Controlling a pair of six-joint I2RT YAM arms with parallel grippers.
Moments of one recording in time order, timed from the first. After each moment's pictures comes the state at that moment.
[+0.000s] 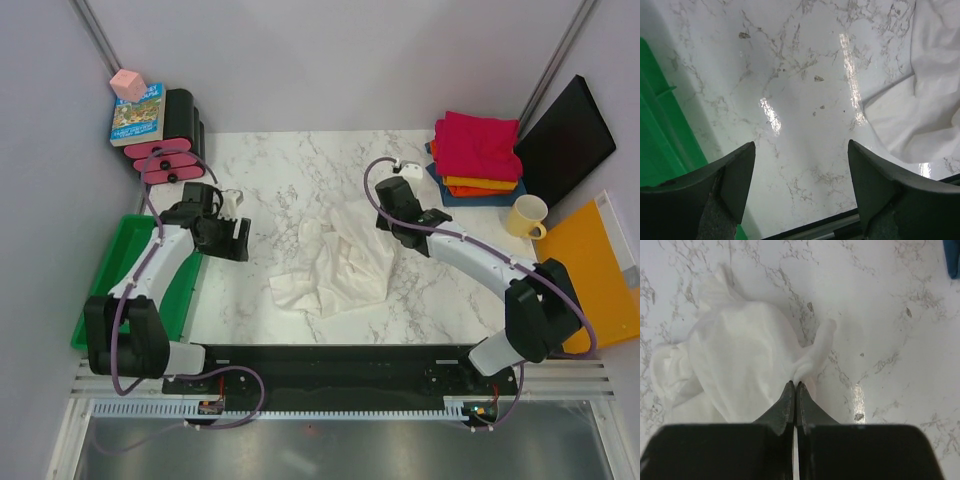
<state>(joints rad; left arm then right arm) -0.07 1.34 0.99 -0.74 0.19 0.15 0.58 1.52 1.08 -0.27 0.45 0.56</state>
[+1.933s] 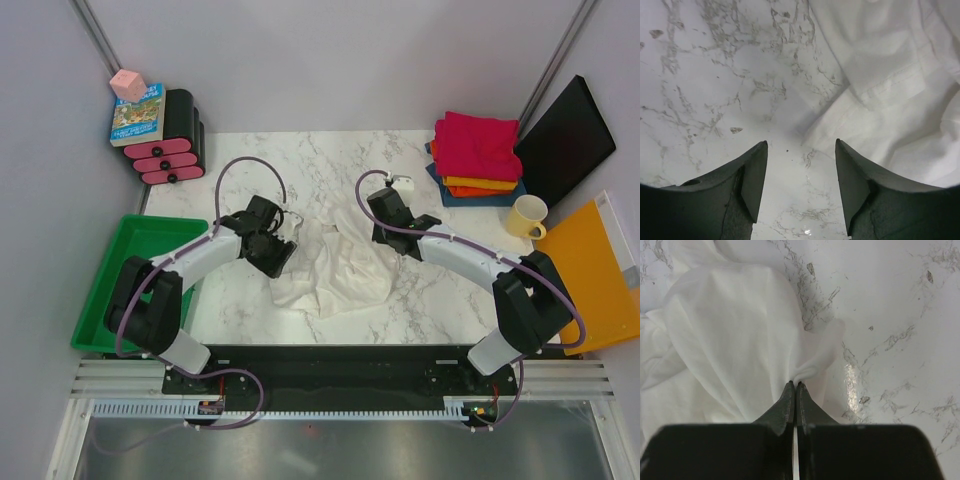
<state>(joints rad) -0.44 1.57 0.96 -0.59 0.09 0.23 0.61 1.57 1.03 -0.30 0.42 0.60</state>
